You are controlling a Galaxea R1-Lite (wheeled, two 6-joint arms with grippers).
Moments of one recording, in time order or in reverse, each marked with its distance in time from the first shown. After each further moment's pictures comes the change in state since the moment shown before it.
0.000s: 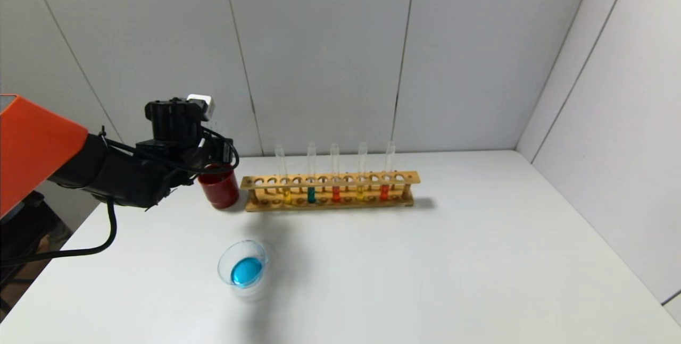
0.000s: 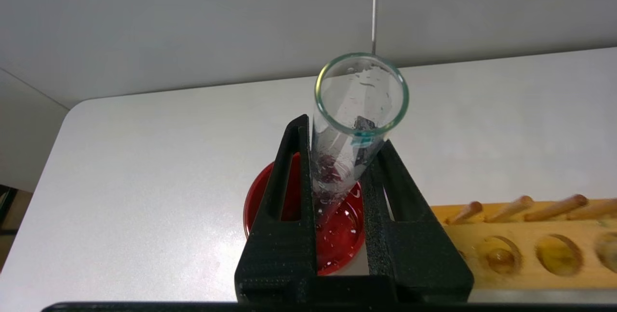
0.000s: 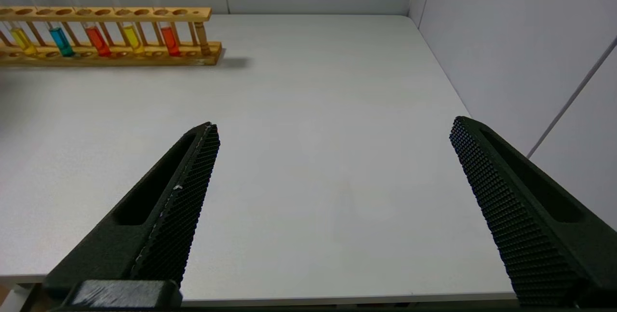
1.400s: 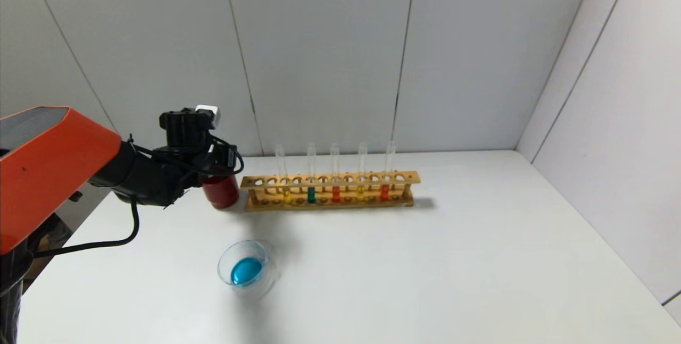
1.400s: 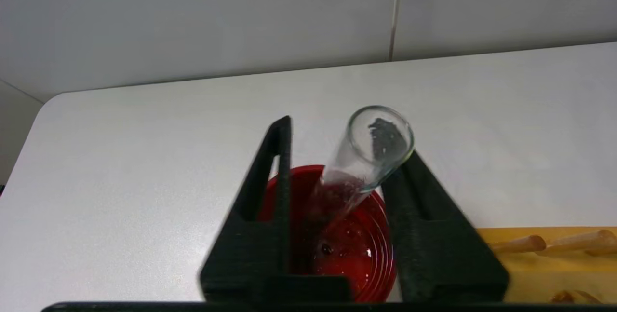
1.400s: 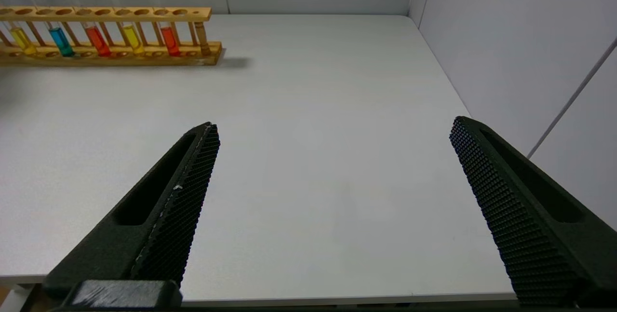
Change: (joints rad) left arm 0.026 0.132 -0.102 -0.008 -0.017 0.001; right arm 0.000 0.000 0.000 0.000 0.000 0.000
